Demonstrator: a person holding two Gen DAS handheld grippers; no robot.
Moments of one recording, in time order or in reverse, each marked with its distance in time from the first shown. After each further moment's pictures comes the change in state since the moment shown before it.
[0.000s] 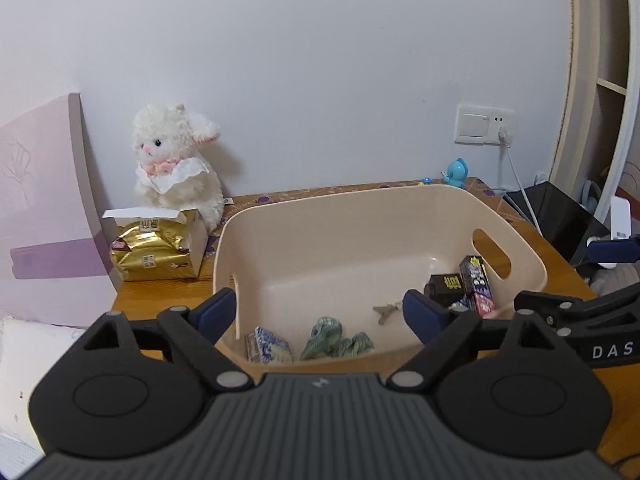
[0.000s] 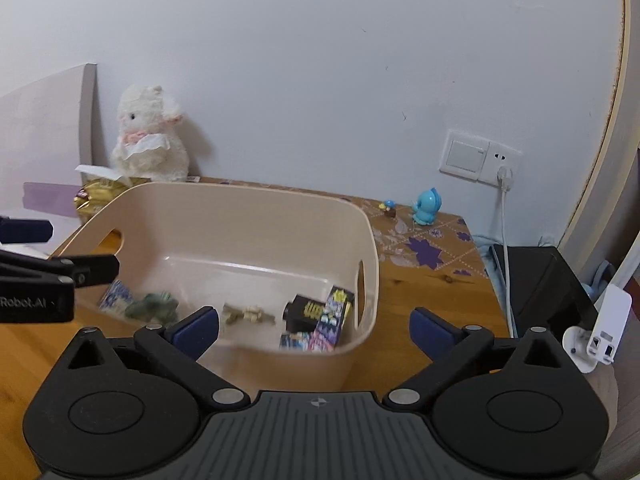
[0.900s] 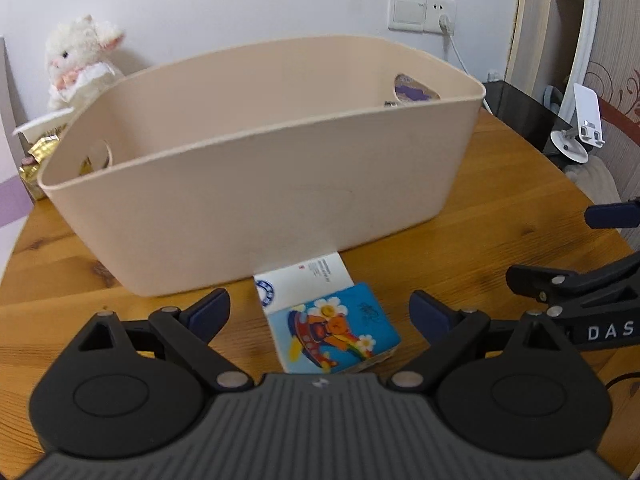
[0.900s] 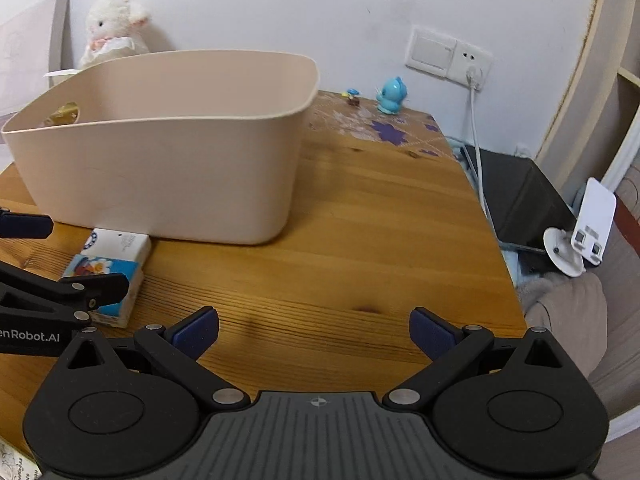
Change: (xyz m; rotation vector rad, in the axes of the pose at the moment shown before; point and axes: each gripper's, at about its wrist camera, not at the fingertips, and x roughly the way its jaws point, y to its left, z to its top) left arm 0.061 -0.072 -0.093 0.077 0.213 -0.127; right arm 0.029 -0.036 -0.104 0.022 0.181 -0.088
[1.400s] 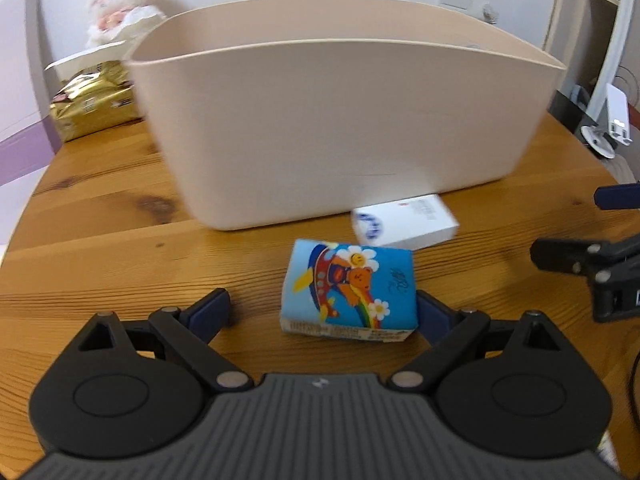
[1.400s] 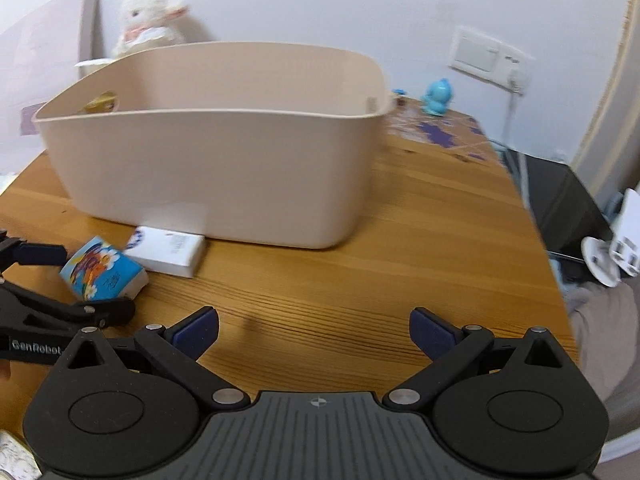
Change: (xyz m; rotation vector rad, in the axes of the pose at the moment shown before) left arm 0.008 0.067 -0.035 -0.077 0.052 0.031; right arm 0.009 0.049 0.010 -0.059 0.018 0.094
